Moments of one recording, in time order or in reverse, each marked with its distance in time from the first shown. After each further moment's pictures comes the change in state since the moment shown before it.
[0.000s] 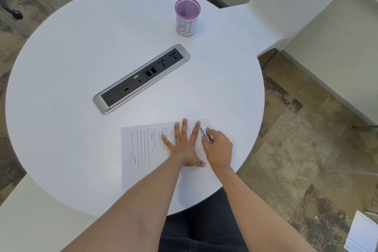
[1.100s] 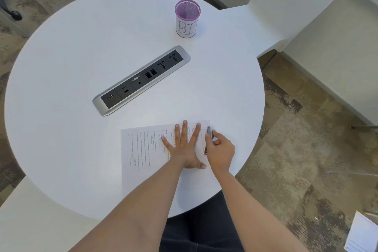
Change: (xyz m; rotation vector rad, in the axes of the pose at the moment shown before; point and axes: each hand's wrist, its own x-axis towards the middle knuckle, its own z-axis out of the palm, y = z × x) left_hand -0.002 0.001 -0.002 0.007 -0.004 -0.001; right_hand -0.006 -0.001 0.006 0.352 0.131 0.249
